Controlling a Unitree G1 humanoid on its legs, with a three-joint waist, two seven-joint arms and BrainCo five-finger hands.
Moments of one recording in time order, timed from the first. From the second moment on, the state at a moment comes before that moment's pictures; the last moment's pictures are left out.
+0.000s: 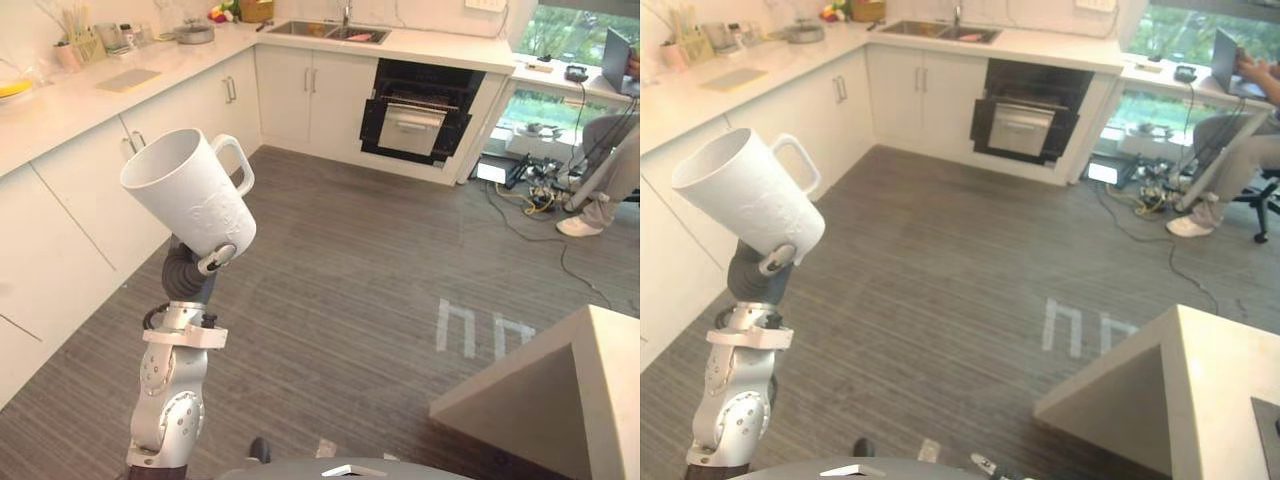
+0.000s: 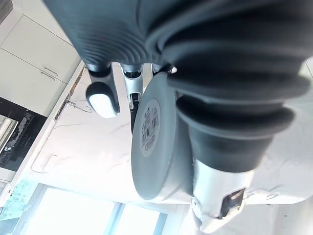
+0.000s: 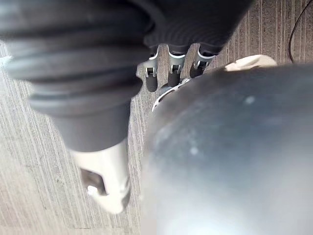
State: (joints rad) left arm 0.15 0.09 -0.06 -0.42 -0.67 -0.17 -0.13; right arm 0.15 -0.18 -0.03 0.96 0.48 0.33 0.13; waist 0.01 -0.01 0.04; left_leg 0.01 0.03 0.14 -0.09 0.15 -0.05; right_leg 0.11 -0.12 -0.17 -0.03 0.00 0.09
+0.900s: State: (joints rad) left arm 0.25 0.05 -0.03 -0.46 -0.70 -0.08 -0.16; right arm 0.12 -0.21 -0.11 0.98 0.39 0.29 0.19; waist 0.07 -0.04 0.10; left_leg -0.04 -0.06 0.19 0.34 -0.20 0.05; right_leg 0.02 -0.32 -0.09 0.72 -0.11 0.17
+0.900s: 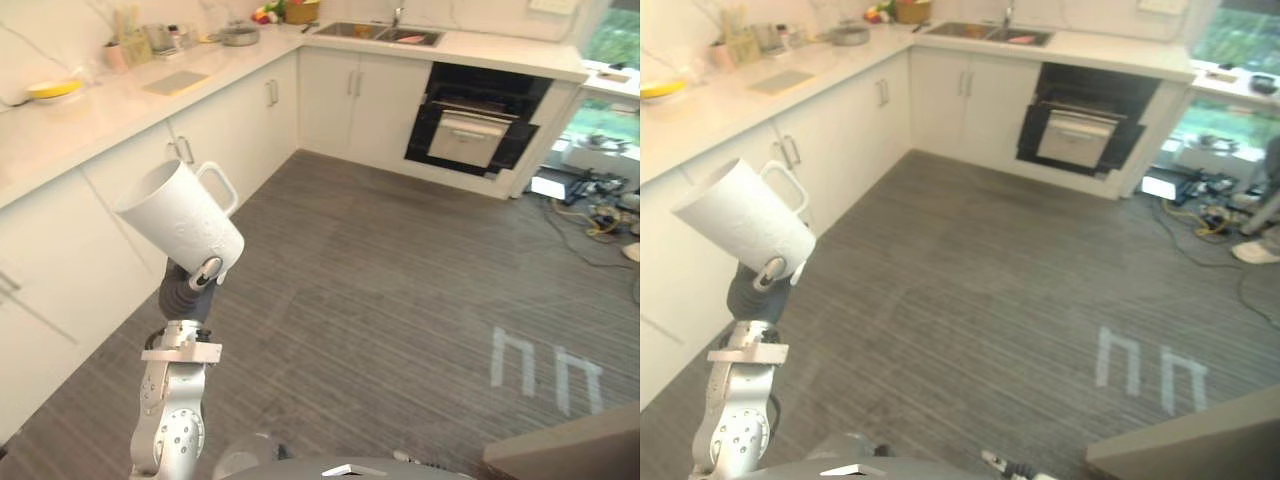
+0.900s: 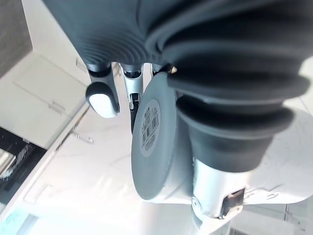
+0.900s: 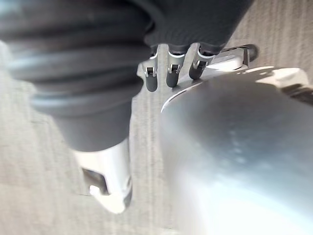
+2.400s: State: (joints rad) left arm 0.12 0.08 -0.28 -0.35 -0.65 -0.12 -0.13; right arm 0.08 -0.09 -0.15 0.90 0.51 0.21 0.13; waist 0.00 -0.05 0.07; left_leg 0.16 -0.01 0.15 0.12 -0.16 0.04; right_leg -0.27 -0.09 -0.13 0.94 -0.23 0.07
